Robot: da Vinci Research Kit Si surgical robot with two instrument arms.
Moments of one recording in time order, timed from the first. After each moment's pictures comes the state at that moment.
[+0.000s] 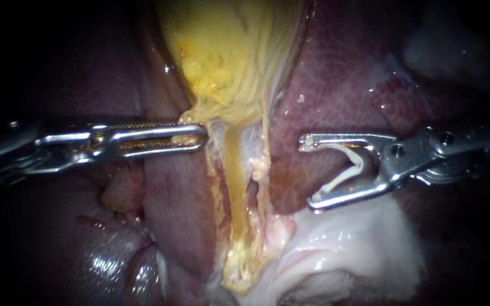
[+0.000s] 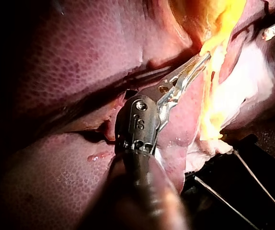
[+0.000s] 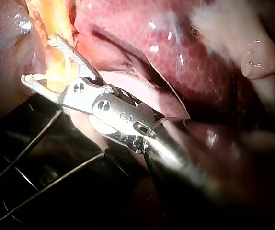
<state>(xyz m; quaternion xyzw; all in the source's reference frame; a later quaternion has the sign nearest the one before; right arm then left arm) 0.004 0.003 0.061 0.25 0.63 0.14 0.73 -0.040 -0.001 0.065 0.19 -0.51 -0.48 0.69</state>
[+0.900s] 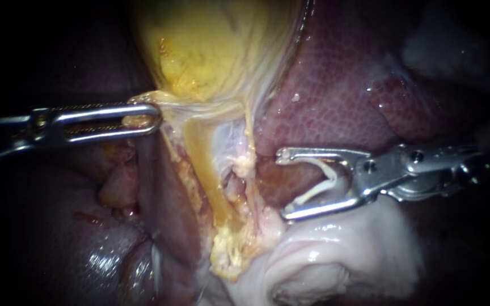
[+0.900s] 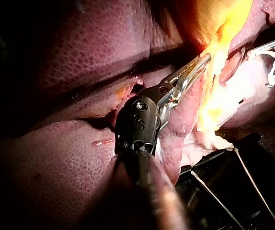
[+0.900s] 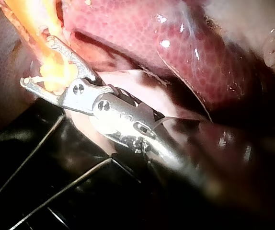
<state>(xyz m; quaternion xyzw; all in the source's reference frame) 0.009 -0.001 0.066 0.27 0.60 0.16 0.73 -0.036 -0.001 0.060 0.17 -0.53 -0.49 0.67</state>
